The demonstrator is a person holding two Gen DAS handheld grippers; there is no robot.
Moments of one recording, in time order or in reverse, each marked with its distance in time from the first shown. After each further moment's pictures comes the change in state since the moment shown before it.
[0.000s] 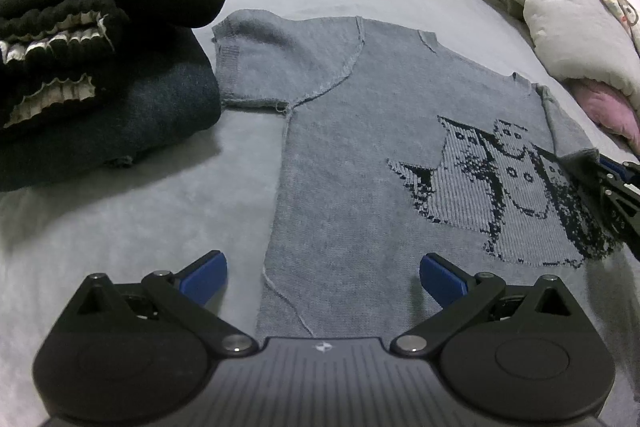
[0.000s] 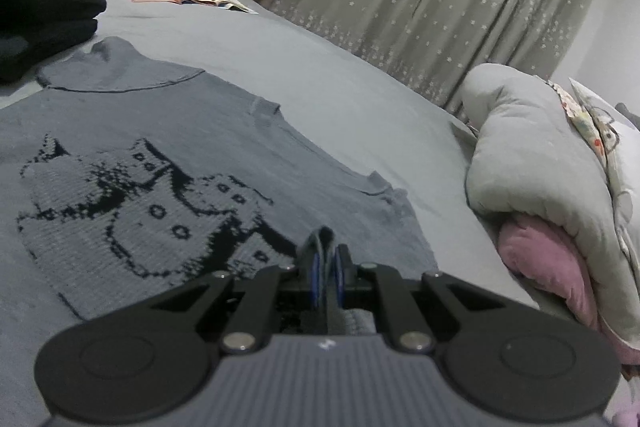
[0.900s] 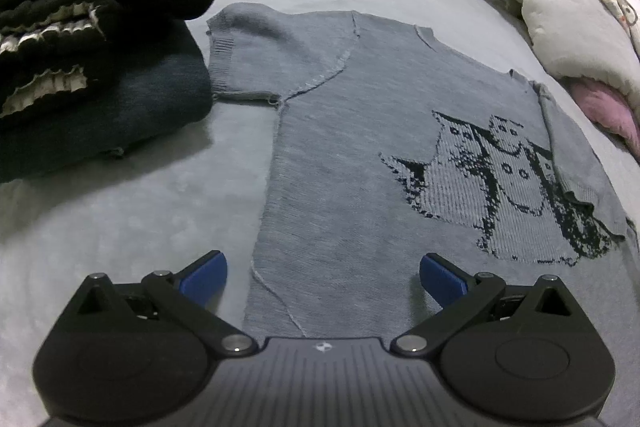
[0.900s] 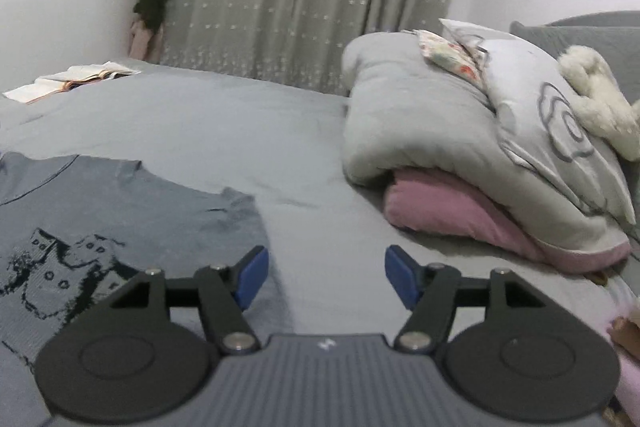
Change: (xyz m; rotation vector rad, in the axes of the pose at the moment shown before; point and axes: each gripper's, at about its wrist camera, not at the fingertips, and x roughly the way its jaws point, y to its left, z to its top) left arm 0.004 -0.008 -0.002 0.007 0.011 -0.002; right arm -0.039 -0.128 -0.036 0.322 -0.029 -0.142
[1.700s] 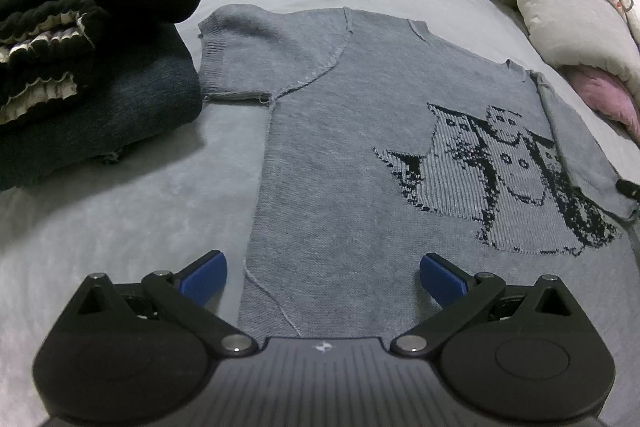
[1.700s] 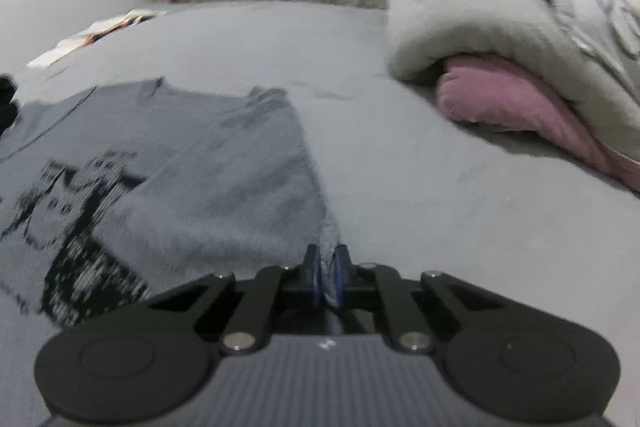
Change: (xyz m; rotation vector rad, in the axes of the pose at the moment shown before) left arm 0.000 -0.002 0.000 0.025 0.000 0.007; right arm 0.047 -0.019 -0.042 0.156 0.215 0.113
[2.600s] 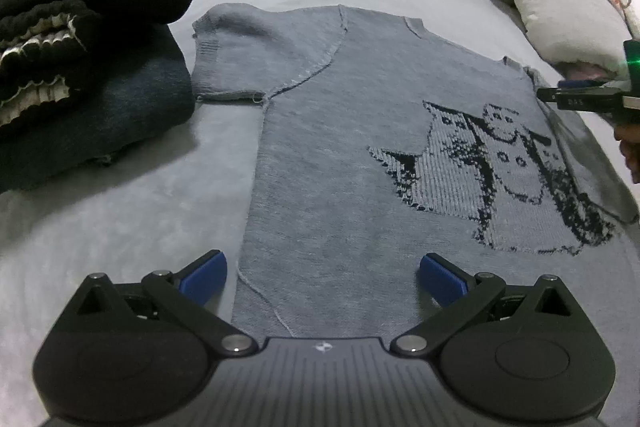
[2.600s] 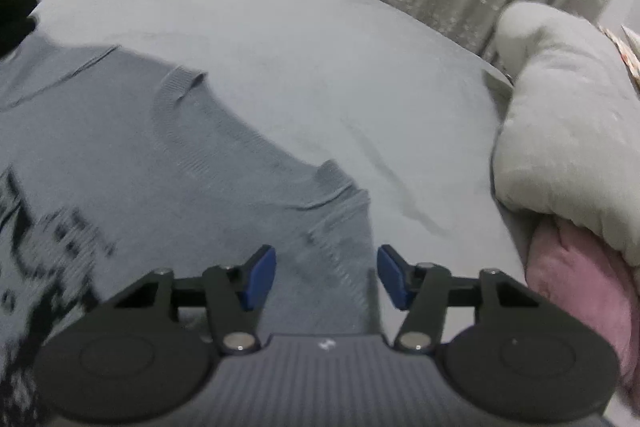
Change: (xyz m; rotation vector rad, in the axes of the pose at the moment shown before) left arm 0.002 -0.002 0.001 -0.007 0.008 -0.013; right arm 0.116 0.085 0.116 -0.414 0.070 0.071
